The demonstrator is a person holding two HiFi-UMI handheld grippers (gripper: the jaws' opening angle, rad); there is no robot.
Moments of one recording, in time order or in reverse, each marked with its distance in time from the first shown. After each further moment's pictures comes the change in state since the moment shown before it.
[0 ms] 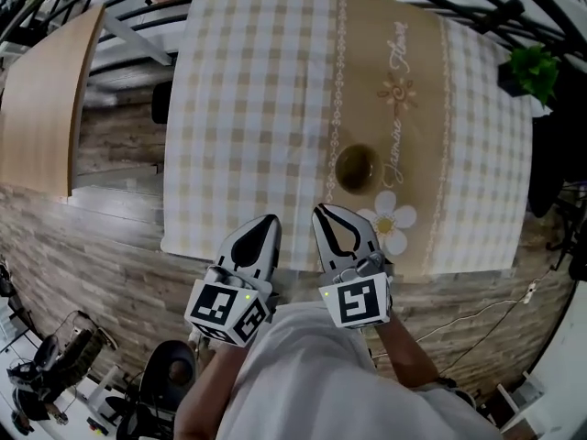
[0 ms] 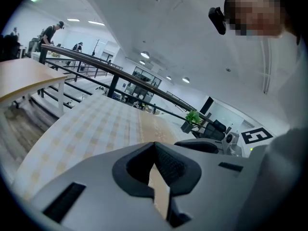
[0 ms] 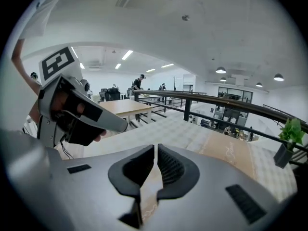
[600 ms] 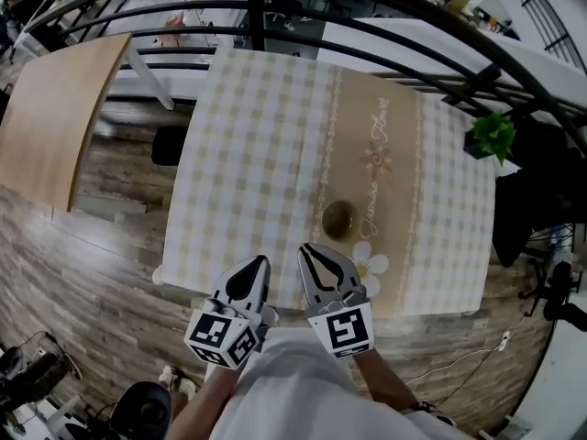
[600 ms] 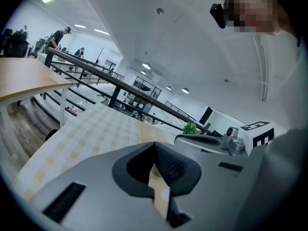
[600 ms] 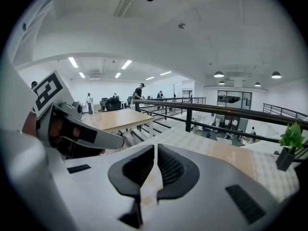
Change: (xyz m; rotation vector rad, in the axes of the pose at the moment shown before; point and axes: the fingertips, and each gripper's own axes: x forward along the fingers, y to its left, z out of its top) left arm -0.055 -0.007 0.032 -0.035 -0.121 -0.017; right arm -0.028 0.022 0.075 0.102 -0.097 0.000
